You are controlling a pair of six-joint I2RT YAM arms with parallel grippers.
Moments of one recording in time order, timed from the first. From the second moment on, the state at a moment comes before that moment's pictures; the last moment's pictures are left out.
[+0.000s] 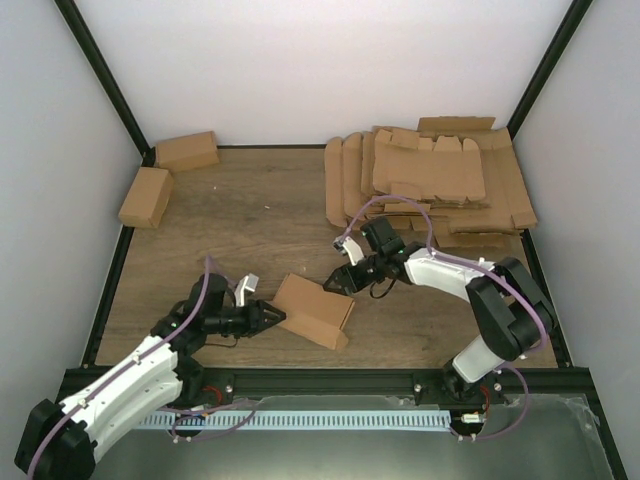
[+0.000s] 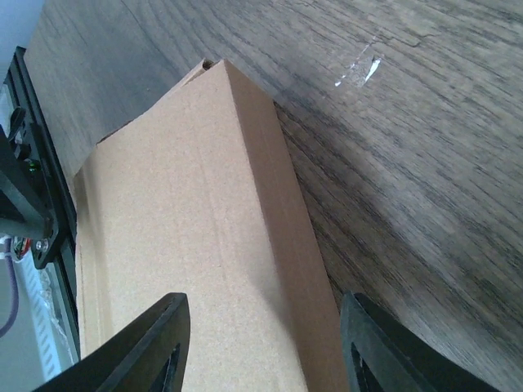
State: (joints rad) left arm -0.56 0.68 0.23 -0.22 0.63 -0.94; right arm 0.60 1.56 0.82 -0.24 -0.67 0.12
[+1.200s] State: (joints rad) left arm -0.59 0.70 0.37 -0.32 0.66 -0.92; right arm 0.57 1.68 0.79 -0.14 -0.79 0.15
